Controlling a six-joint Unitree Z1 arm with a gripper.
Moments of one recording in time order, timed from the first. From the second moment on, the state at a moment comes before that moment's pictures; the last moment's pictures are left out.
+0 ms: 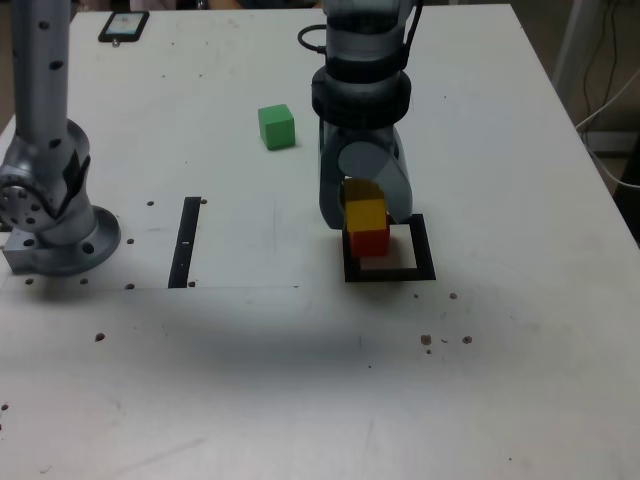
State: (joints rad) arm -0.07 1.89 -1.35 1.05 0.03 -0.06
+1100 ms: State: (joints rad) arm -0.05 1.89 -1.33 1.01 0.06 -0.08
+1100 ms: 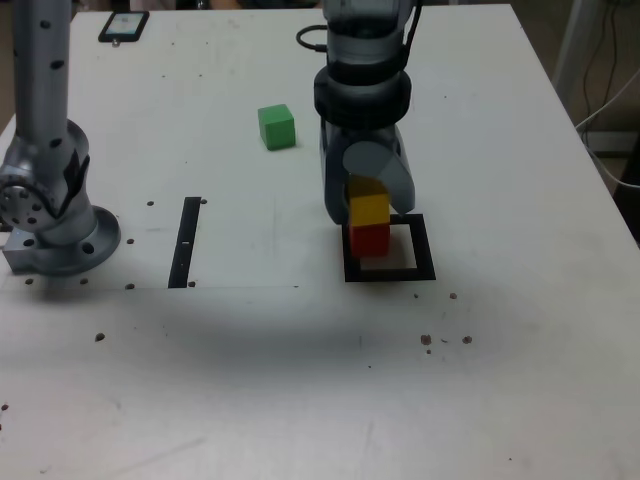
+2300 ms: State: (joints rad) arm -0.02 1.76 -1.30 1.11 0.11 -0.01
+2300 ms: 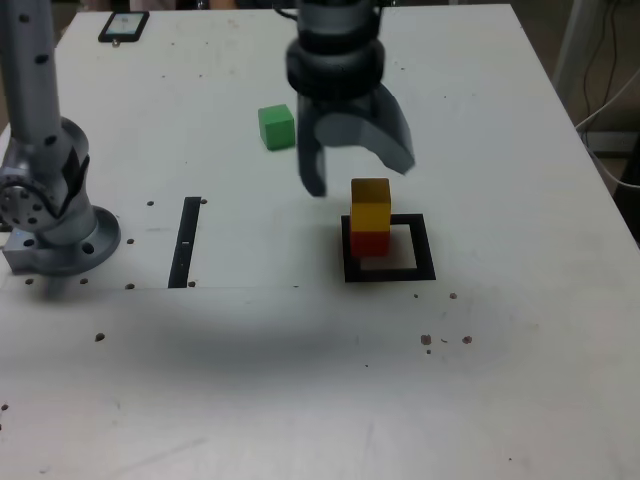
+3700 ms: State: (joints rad) arm 0.66 1.91 -1.26 1.08 0.21 0.50
